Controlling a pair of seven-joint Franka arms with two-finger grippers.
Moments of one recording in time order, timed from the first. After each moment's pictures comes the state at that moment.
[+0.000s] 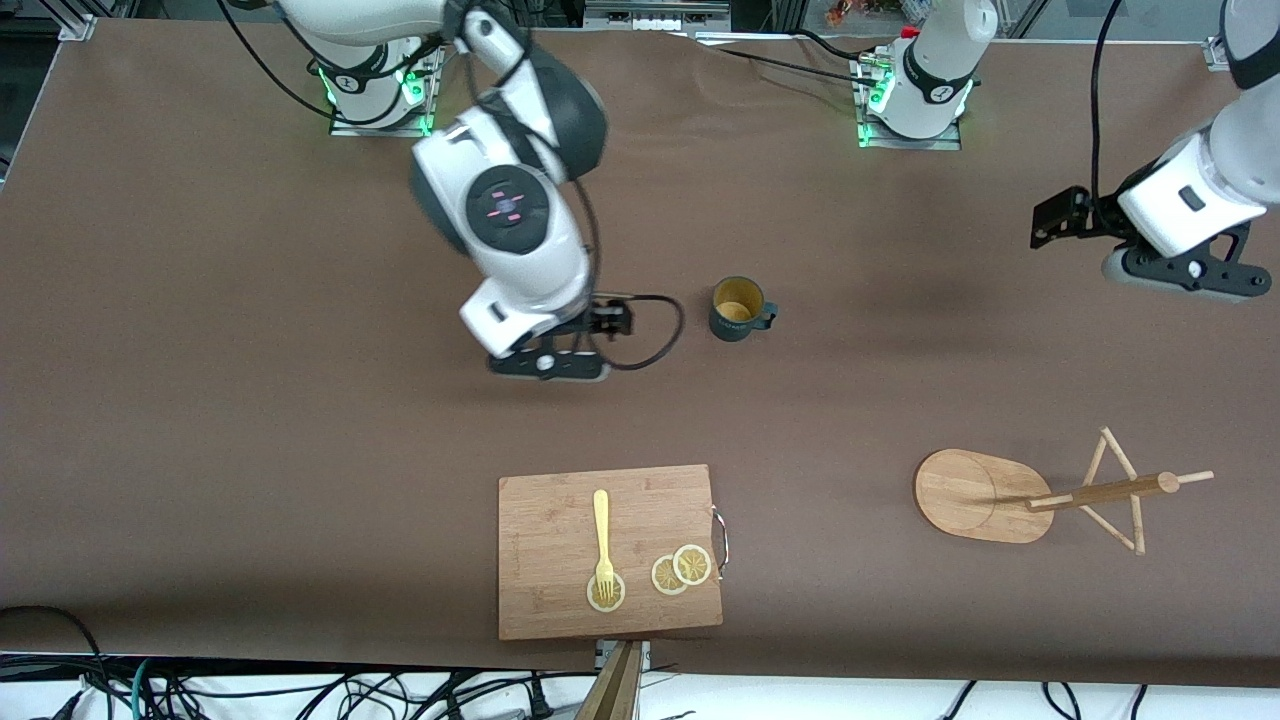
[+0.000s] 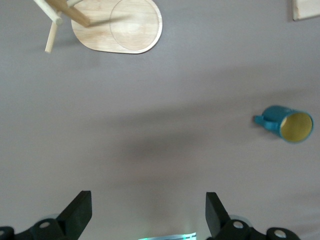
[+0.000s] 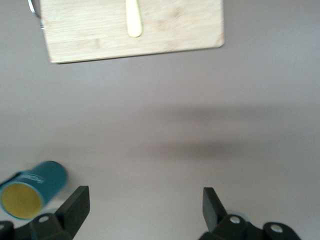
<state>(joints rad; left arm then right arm) 0.06 0.06 -0.12 -1.65 -0.01 1.54 0.04 0.53 0.65 0.06 -1.07 0.03 1.67 0.57</state>
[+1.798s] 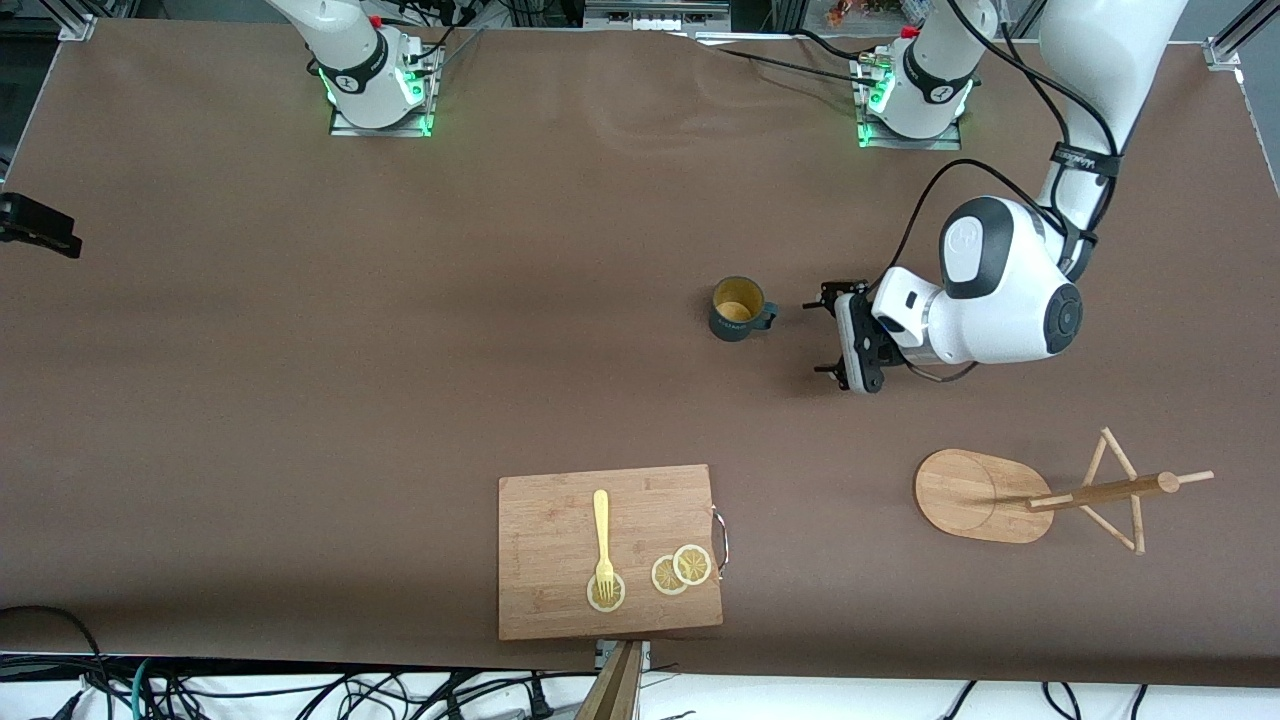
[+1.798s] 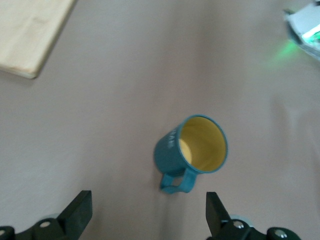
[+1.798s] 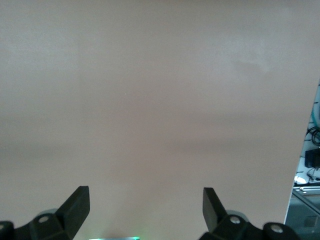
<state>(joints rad) 0.03 0.39 -0.27 -1.98 -0.70 2.11 1.51 0.02 0.14 -0.11 -1.37 -0.13 1.43 -0.12</state>
